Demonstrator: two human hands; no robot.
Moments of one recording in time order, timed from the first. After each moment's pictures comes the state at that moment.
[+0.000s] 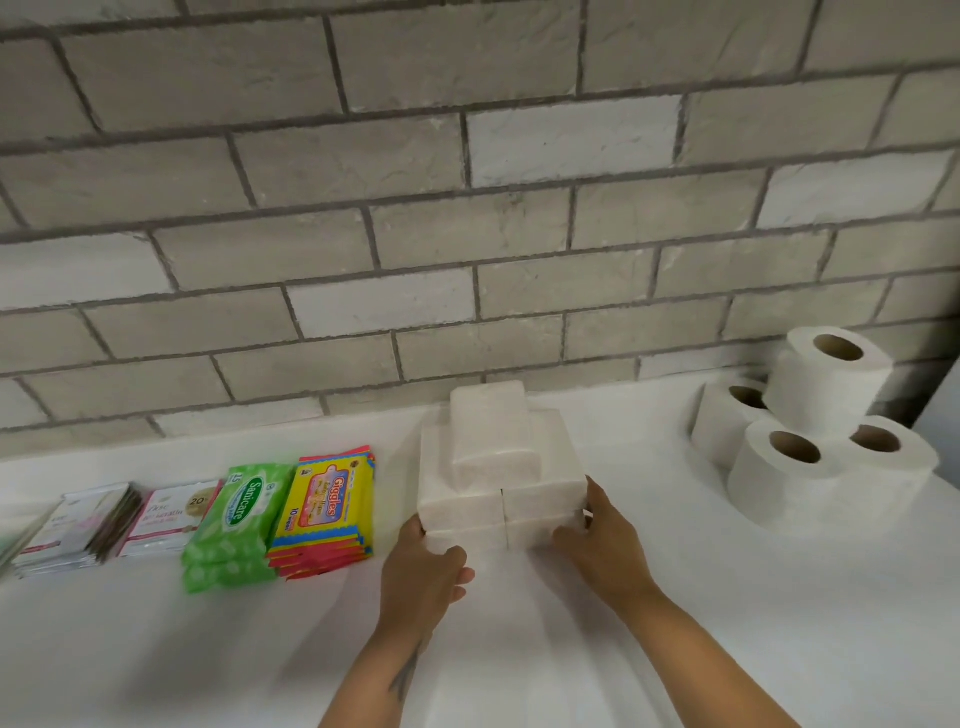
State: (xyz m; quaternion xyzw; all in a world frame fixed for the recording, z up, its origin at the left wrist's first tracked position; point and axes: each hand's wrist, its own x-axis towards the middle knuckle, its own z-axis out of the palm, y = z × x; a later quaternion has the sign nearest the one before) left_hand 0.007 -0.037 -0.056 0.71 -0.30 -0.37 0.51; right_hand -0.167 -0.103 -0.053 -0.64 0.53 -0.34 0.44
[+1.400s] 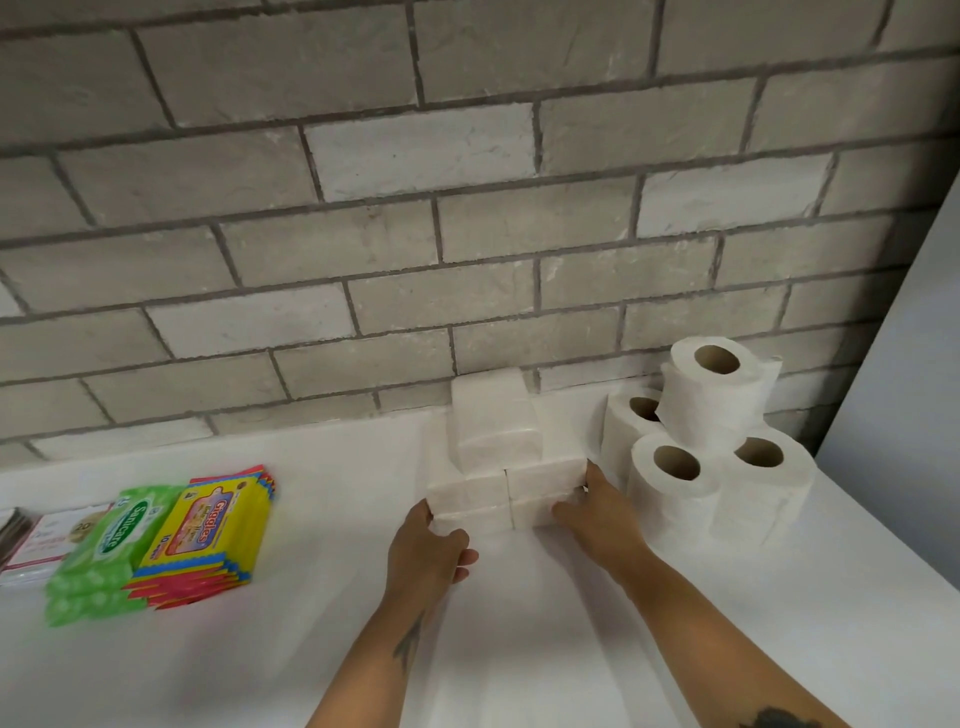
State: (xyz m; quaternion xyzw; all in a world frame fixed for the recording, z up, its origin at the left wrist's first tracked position) left_hand -0.113 -0.110 -0.047 0.72 -0.33 -0.38 0.48; right_hand -0.284 -0.192 -0.058 -0.65 0.53 -0.34 0.41
